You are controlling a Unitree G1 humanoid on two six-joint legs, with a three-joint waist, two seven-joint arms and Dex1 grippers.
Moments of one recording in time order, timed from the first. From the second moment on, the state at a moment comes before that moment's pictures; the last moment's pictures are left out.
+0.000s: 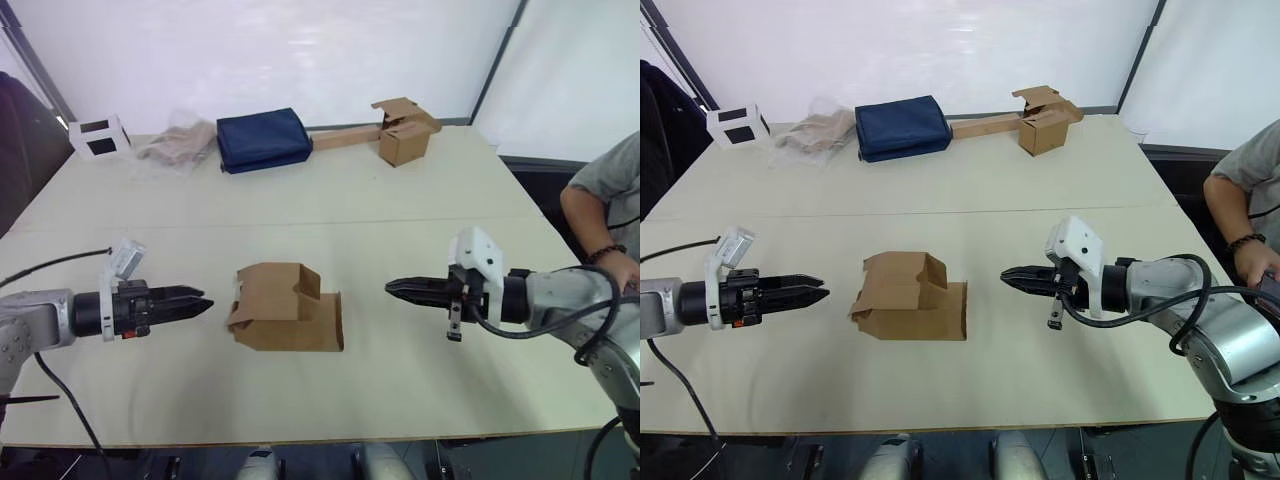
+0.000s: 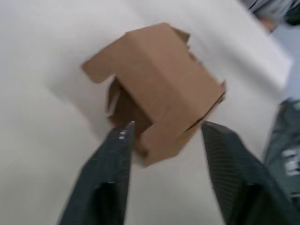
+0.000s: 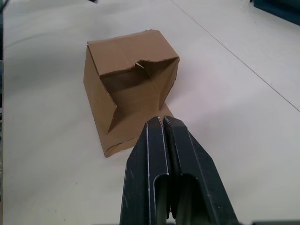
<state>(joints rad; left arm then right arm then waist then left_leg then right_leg) -0.24 0.97 0.34 -0.11 -0.92 1.15 -1.04 -0.32 -0.88 -0.06 -0.54 0.66 0.73 0.88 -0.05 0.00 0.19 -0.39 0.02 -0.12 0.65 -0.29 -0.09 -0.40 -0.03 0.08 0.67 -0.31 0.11</state>
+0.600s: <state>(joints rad) -0.46 0.74 0.38 0.19 -1.08 1.60 -0.80 -0.36 -0.83 0.00 -0.54 0.59 0.71 0.87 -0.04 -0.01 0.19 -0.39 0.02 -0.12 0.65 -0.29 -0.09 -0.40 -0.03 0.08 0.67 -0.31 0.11</state>
